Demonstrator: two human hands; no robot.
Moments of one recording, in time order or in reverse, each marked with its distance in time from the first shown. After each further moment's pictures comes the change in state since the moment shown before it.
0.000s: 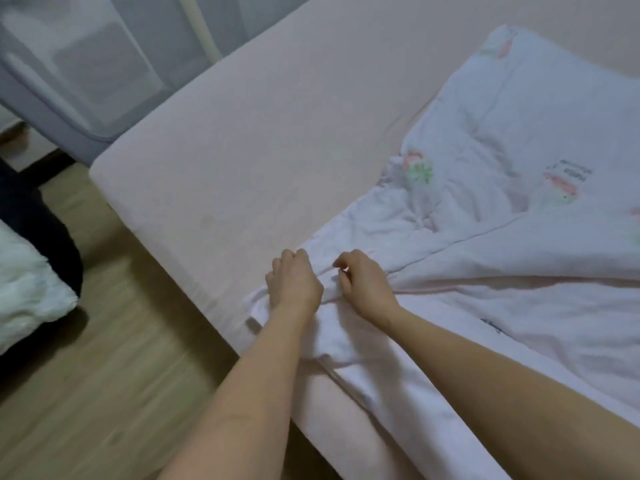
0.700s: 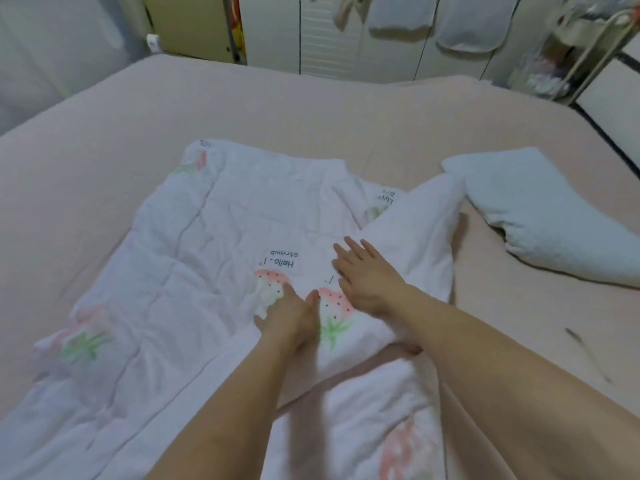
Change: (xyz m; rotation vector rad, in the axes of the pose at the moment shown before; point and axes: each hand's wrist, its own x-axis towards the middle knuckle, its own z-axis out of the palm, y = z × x) left_hand 0.011 0.475 0.166 0.051 -0.356 0.472; right_hand -0.030 0.400 -0.363 -0.798 0.106 0.220
